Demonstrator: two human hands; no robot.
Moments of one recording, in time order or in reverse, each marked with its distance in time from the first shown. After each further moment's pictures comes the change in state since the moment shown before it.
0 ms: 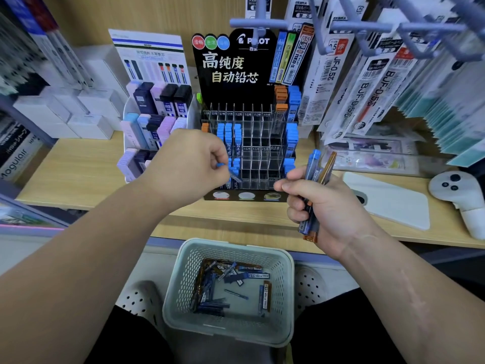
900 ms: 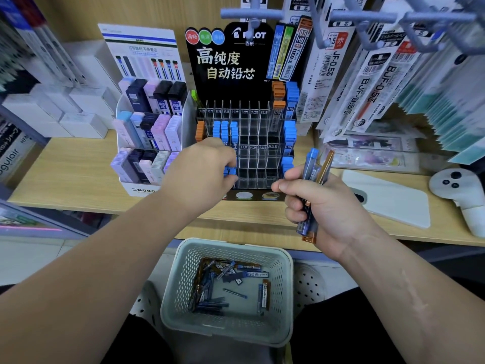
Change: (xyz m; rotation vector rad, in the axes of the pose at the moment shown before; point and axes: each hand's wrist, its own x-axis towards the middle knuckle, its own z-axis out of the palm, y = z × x) left_hand 0.008 -0.015 0.043 0.189 0.059 0.181; right_hand 0.002 0.000 -0.002 -0.011 -0.013 0.005
